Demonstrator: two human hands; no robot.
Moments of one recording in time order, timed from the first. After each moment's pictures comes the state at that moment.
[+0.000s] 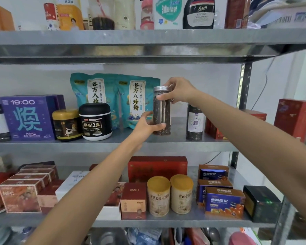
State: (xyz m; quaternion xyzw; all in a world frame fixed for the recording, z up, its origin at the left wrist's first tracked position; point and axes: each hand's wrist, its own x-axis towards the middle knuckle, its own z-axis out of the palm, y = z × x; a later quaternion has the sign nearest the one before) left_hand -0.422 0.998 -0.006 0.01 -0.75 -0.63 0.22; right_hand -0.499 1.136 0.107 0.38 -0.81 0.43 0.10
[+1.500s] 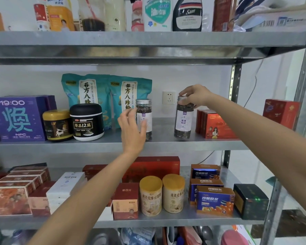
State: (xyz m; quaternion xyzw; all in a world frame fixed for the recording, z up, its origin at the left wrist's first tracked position) left_hand -0.431 1.010 -0.042 0.05 -0.78 -0.25 0.58; right_hand -0.530 1.212 0.100 0.28 -0.88 0.38 0.09
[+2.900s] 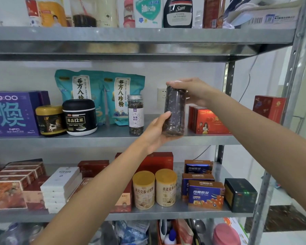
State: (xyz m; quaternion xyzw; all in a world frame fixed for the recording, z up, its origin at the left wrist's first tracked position) left_hand -0.409 1.102 -0.016 -0.16 -0.61 -0.77 0.06; right_hand -0.493 1.237 0.100 0.34 -0.74 0.59 -0.04
